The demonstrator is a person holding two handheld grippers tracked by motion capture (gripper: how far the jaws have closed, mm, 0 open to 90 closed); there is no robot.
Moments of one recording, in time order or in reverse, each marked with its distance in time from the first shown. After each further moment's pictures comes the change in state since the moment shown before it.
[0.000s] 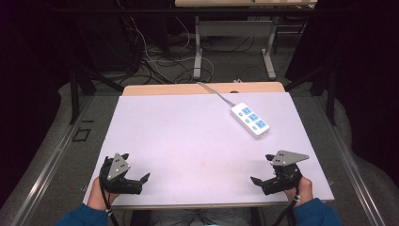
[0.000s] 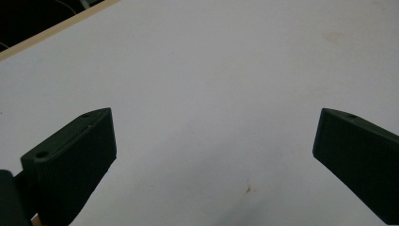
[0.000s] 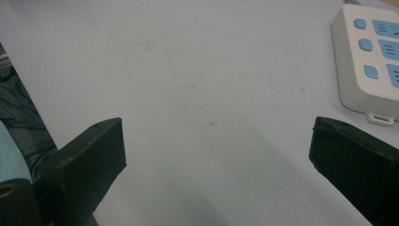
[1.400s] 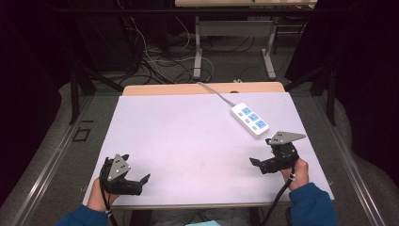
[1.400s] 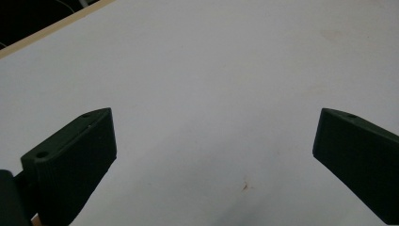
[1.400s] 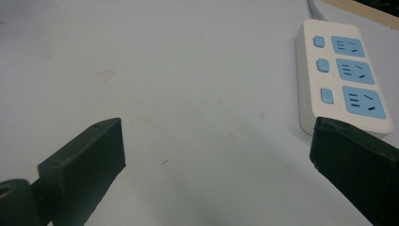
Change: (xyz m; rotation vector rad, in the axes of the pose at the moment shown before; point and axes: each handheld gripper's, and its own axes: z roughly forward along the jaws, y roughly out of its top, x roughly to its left) left arm -0.002 -0.001 0.000 0.004 0.001 0.003; right arm -0.039 0.030 0.018 0.001 -0.044 0.053
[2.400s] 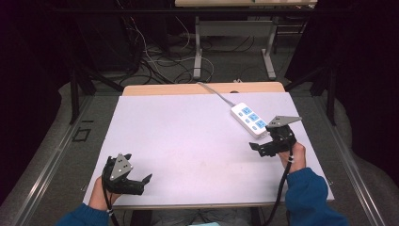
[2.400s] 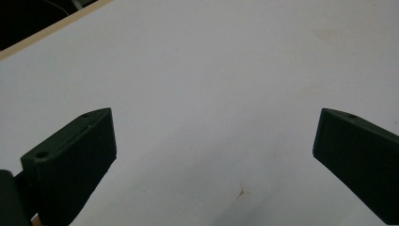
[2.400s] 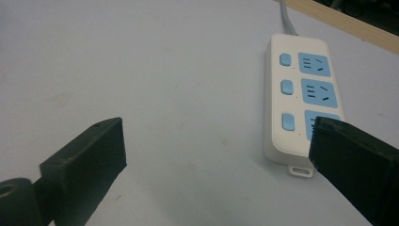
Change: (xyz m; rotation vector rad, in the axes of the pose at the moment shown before) left arm -0.002 0.003 0.003 -0.003 -0.014 0.020; right arm -0.035 0.028 0.019 0.021 -0.027 0.009
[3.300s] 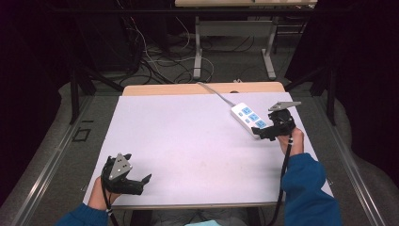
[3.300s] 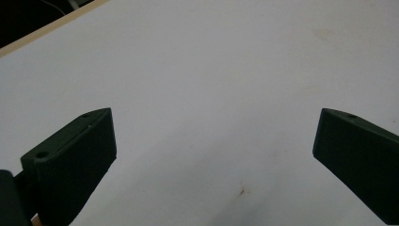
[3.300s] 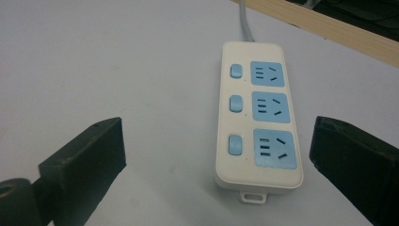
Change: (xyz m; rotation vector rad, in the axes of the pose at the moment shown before) left arm 0.003 -0.001 0.001 0.005 -0.010 0.011; right arm -0.048 0.016 0.024 0.004 -0.049 0.081
